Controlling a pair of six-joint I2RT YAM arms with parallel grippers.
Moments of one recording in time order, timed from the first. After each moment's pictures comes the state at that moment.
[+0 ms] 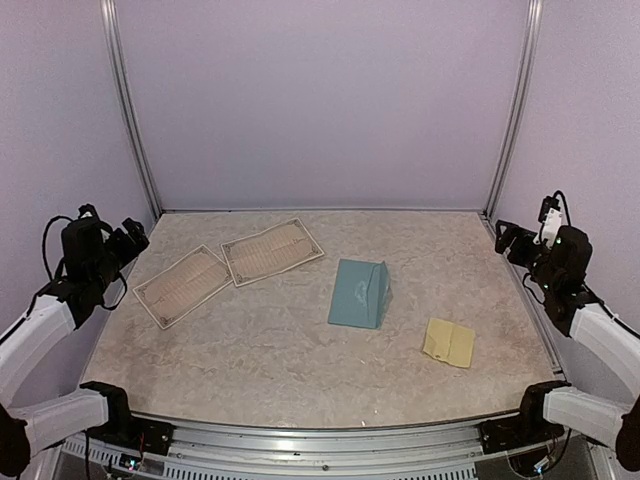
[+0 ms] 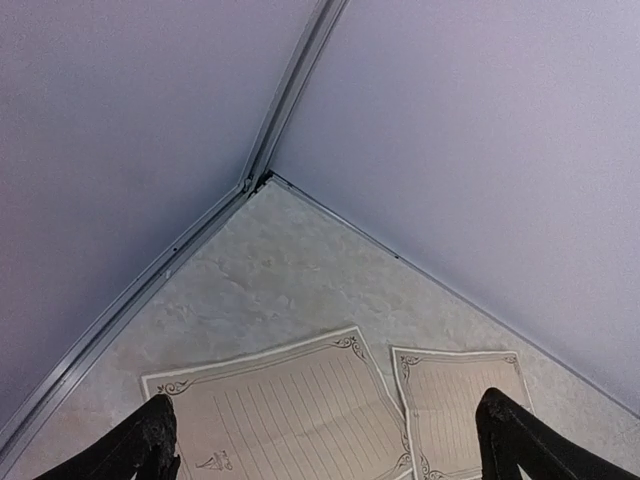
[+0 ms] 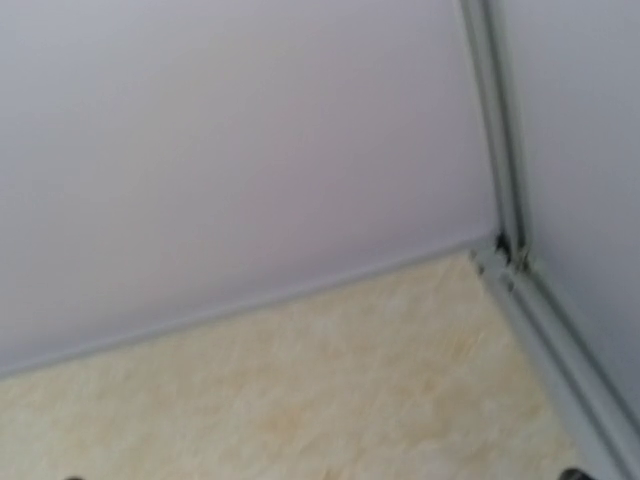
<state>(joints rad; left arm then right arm) -0.05 0.86 0.60 0.00 -0.28 -0.54 -0.01 0.87 0.47 0.33 0.02 0.29</state>
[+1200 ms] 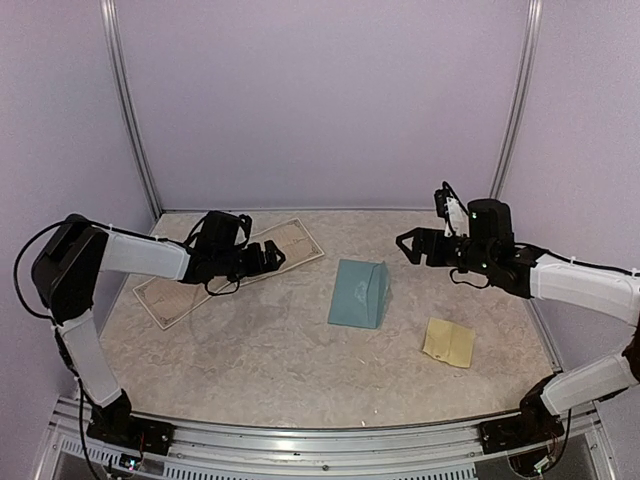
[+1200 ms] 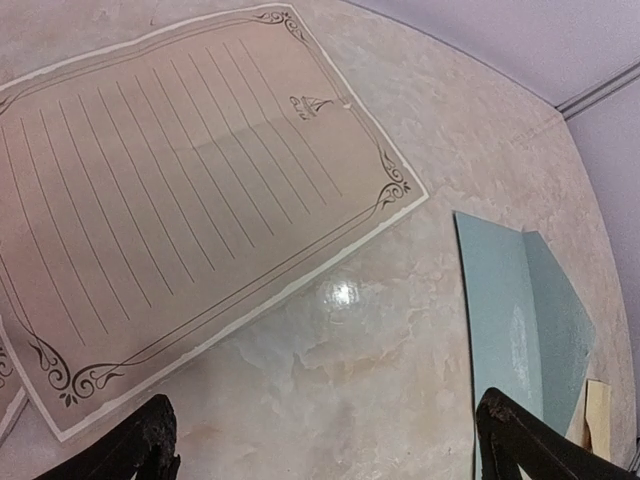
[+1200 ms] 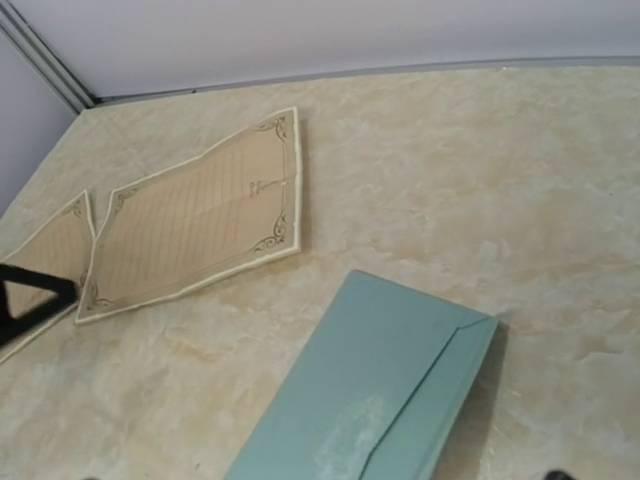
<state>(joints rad) -0.53 1.80 1.02 0.16 0.07 -0.58 0.52 1.28 0.81 0.09 -0.10 0.39</state>
